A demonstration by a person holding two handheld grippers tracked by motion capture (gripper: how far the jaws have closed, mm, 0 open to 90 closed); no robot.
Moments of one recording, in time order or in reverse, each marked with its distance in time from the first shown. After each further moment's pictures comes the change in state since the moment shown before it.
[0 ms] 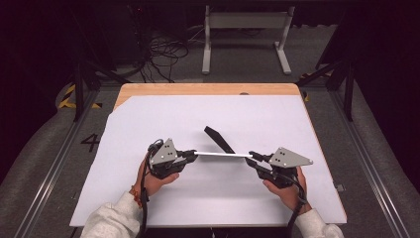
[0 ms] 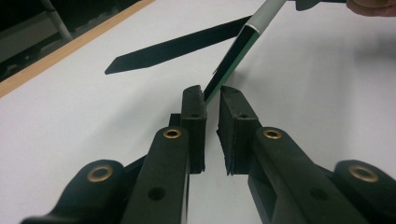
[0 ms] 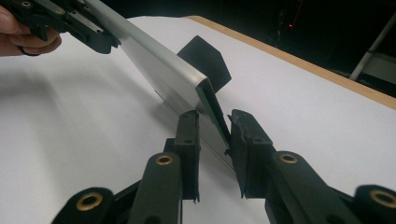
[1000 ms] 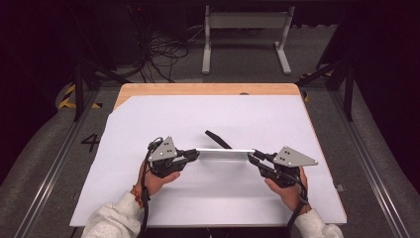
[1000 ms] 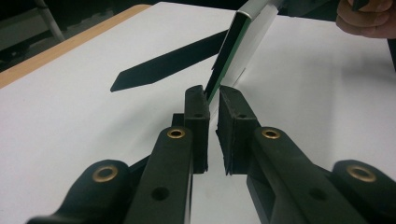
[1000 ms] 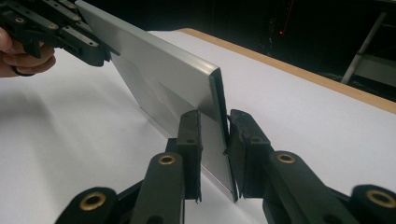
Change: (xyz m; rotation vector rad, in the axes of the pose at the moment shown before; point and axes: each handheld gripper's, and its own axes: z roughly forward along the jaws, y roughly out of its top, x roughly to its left) left arm 0.001 0.005 0.001 -0.019 -0.025 -0.044; right arm -0.003 0.000 -0.005 -0.046 -0.026 0.049
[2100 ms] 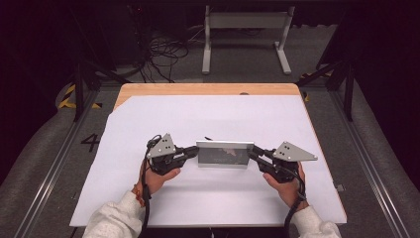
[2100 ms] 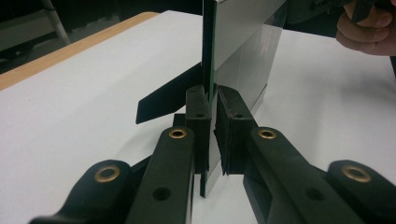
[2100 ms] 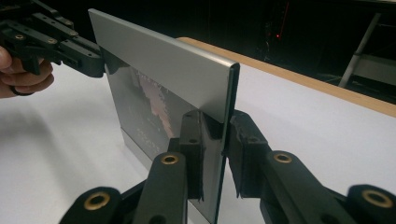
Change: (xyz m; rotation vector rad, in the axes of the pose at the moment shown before) left arm 0.007 0.000 0.002 -0.040 0.007 -0.048; right arm -0.006 0.007 0.007 -0.026 -0.006 0.041
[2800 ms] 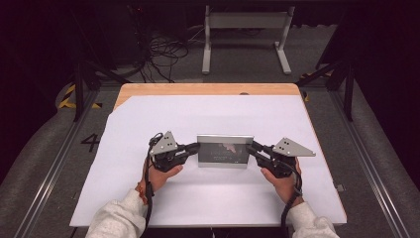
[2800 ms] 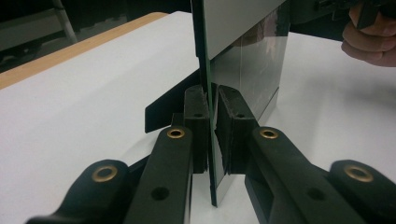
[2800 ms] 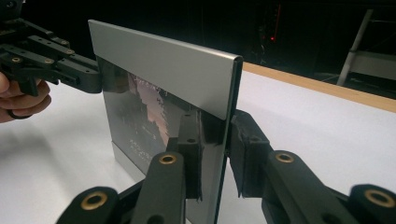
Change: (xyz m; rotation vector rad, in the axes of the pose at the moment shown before) left arm 0.008 -0.004 0.010 -0.009 0.029 -0.020; right arm -0.008 -0.004 0.012 -0.034 -0.020 0.062
